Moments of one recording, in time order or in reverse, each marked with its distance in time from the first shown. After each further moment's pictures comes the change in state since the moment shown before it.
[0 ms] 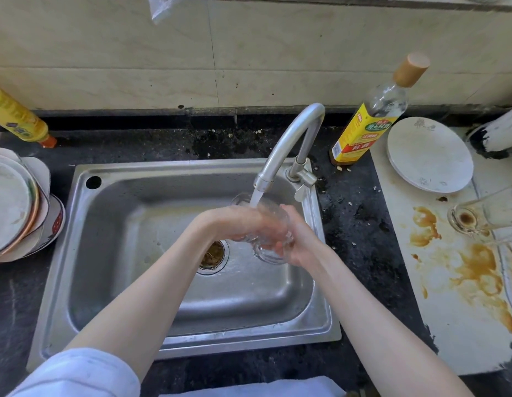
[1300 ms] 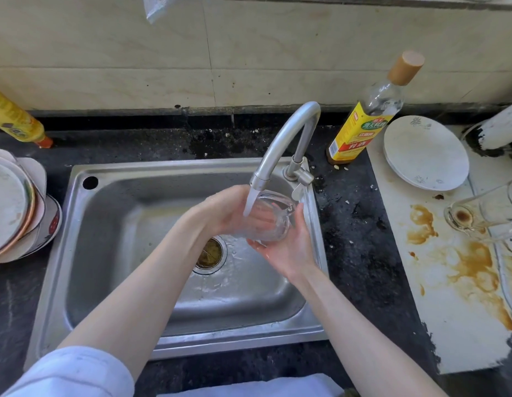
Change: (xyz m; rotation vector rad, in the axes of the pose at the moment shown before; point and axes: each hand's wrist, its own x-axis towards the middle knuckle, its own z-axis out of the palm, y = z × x) left_hand -0.001 0.006 -0.011 -0.648 0.045 -0.178; right_hand -0.011 0.027 0.001 0.419 -0.318 -0.233
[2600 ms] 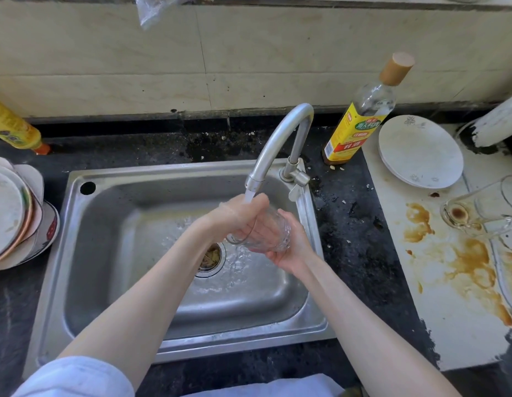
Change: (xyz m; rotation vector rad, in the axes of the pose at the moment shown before) left_hand 0.003 -0.010 0.009 0.554 0.040 0.144; right_hand 0.003 -0.012 0.000 -0.238 0.227 0.212
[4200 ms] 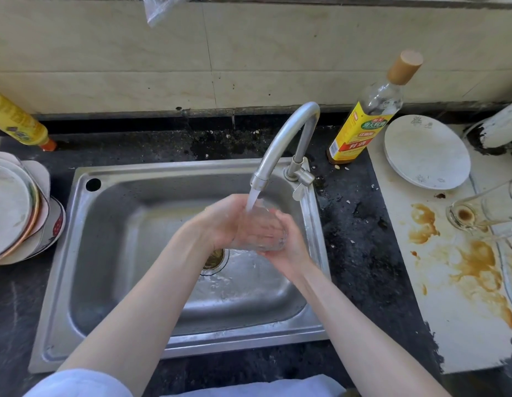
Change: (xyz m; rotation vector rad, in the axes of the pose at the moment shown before) left_hand -0.015 -0.004 -0.007 -0.713 -0.240 -0.150; right_hand 0.012 0.016 0.005 0.056 -0.225 -0.253
